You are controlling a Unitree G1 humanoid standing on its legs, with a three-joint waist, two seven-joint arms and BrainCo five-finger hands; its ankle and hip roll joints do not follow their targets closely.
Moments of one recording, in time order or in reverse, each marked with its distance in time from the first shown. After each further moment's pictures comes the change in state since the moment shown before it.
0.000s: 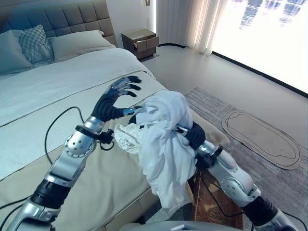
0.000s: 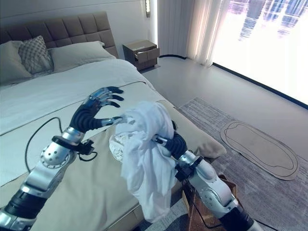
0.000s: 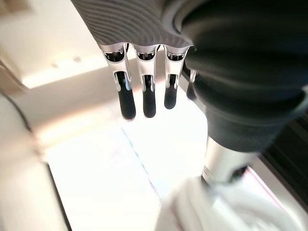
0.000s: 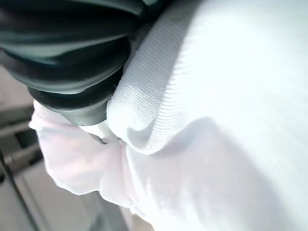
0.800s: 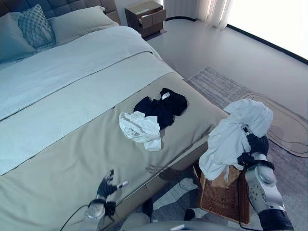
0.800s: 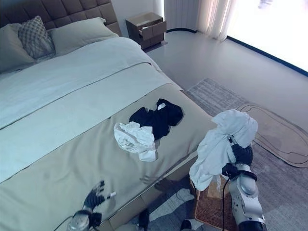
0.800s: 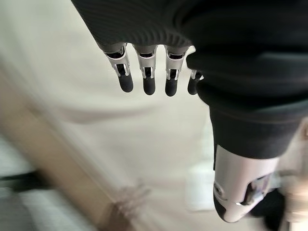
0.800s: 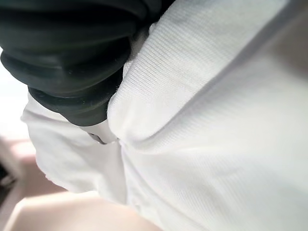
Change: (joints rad) left arm 0.220 -0.375 -0.032 1.033 0.192 0.127 0.091; right arm -0.022 0.092 -0.478 0.577 -0.350 -0.152 -0.518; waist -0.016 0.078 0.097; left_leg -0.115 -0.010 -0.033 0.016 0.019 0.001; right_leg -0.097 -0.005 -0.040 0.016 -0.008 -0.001
